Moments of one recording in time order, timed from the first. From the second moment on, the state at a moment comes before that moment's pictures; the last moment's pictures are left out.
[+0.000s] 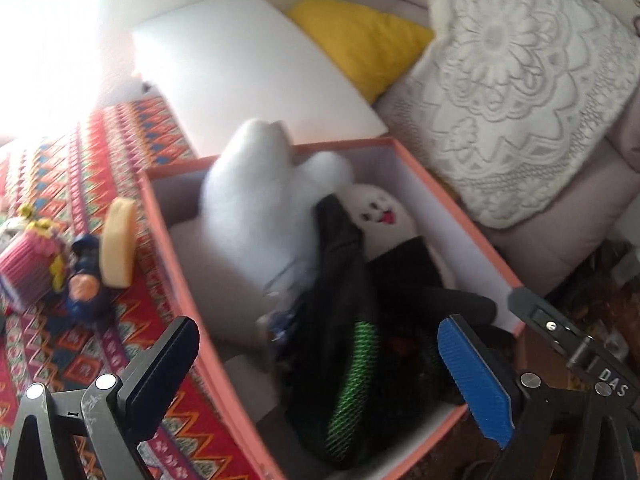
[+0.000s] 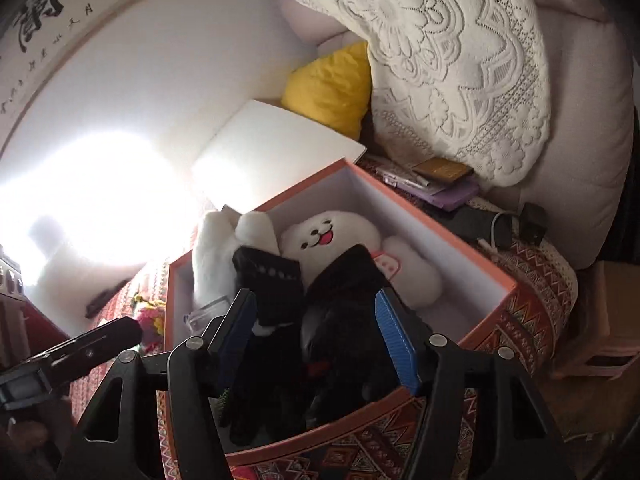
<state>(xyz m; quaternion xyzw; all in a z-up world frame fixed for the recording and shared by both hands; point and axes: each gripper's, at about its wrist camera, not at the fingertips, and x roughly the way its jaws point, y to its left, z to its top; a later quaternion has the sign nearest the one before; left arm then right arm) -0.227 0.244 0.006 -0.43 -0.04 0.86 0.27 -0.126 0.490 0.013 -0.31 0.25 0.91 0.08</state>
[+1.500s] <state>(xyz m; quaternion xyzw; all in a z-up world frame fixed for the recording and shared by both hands) -0.214 -0.079 -0.096 -0.43 -0.10 0.90 0.03 -0.210 0.146 -0.023 -0.40 0.07 0.91 -0.10</state>
